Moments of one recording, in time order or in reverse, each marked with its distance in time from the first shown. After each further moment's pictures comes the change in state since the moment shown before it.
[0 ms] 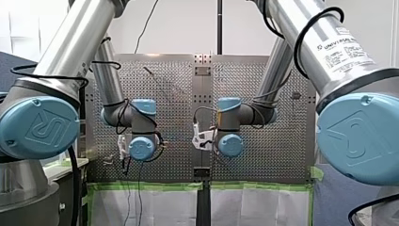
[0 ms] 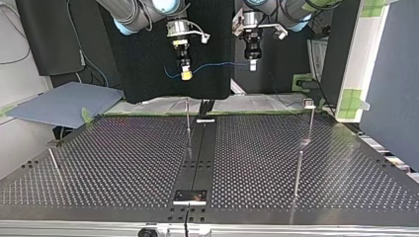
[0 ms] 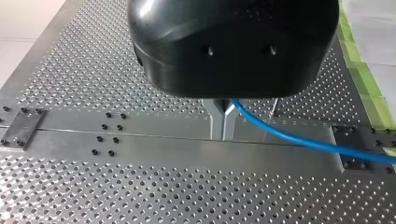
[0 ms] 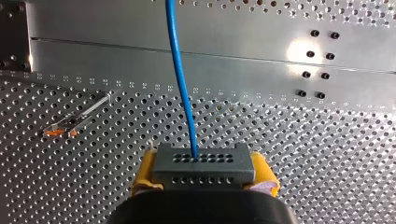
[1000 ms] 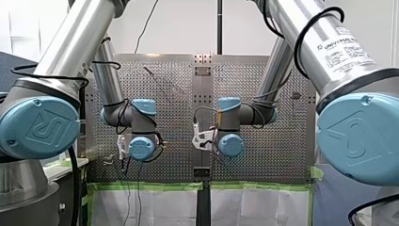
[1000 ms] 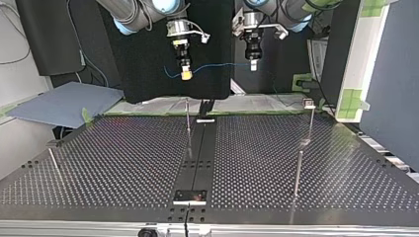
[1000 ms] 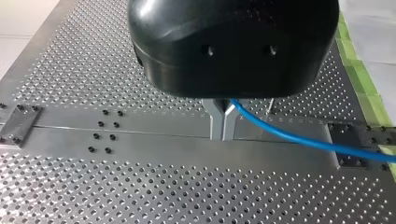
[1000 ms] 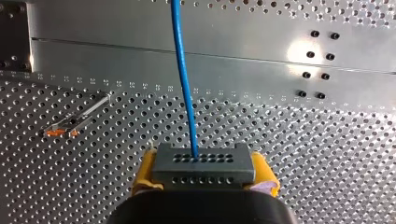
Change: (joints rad) left arm 0.004 0.001 0.001 -0.012 -0.002 0.001; right arm 0.000 -0.002 0.001 0.002 -0.001 0.000
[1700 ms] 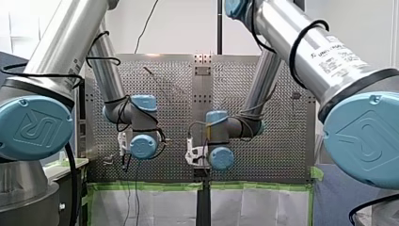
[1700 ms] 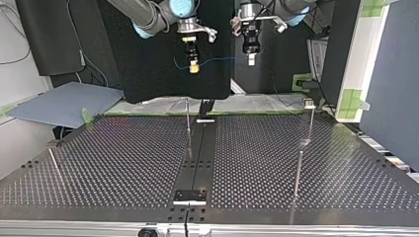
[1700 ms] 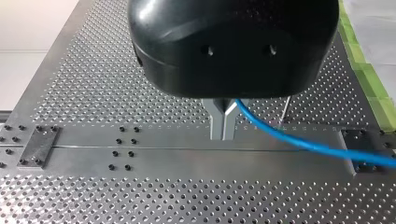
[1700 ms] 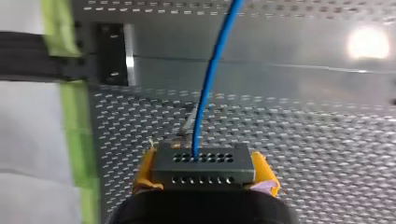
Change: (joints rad) left arm -0.077 0.047 -0.021 0.030 -0.077 0.059; right arm 0.073 0.156 -0.084 0.111 0.105 0.124
